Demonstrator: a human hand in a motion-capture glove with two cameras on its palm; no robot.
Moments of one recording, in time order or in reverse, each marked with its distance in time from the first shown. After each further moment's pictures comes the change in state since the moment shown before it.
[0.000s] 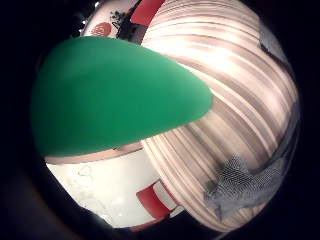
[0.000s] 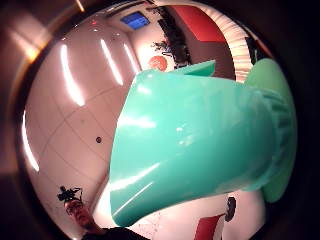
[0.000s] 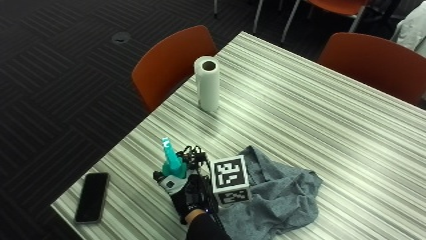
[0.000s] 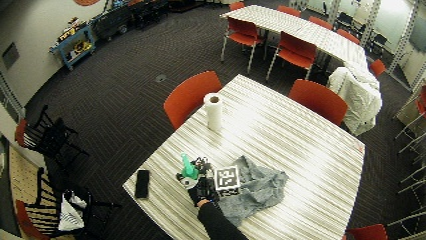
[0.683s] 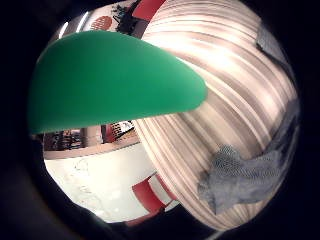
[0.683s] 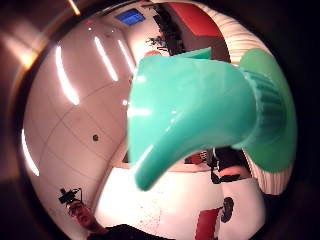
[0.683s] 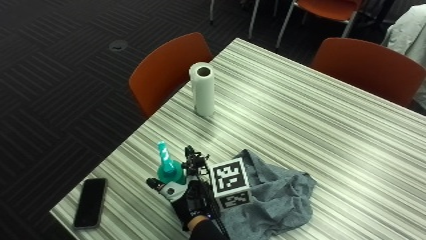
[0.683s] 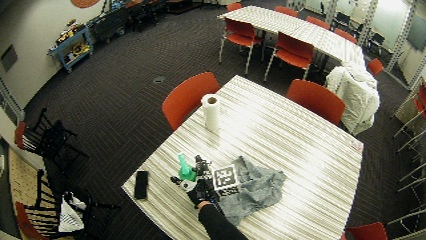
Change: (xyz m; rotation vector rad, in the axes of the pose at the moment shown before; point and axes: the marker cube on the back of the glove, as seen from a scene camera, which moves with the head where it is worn) arm 0.002 0.017 0.002 -0.079 0.011 0.018
